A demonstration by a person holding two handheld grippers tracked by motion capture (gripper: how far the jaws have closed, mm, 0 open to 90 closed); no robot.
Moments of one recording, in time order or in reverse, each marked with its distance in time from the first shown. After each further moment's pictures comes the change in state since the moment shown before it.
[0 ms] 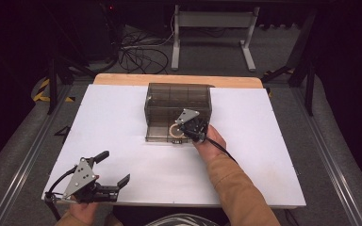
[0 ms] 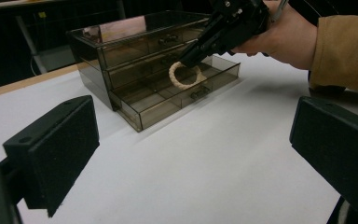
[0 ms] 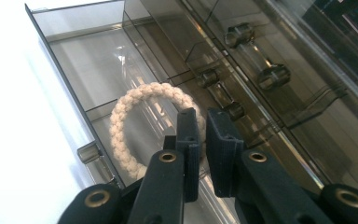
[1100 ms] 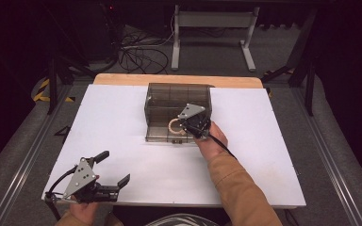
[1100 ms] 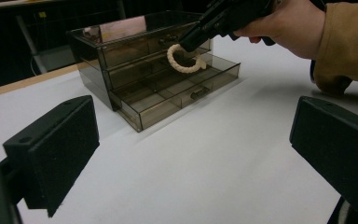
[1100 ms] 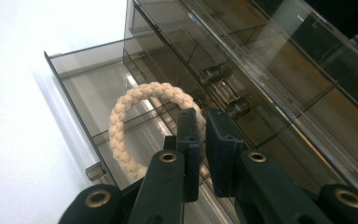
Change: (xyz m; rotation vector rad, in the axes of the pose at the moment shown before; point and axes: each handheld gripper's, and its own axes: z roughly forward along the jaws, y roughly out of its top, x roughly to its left) left arm 0.000 0.000 0.000 -0.001 0.002 -0.002; right arm -0.009 0.010 -0.018 -0.074 0.005 0.037
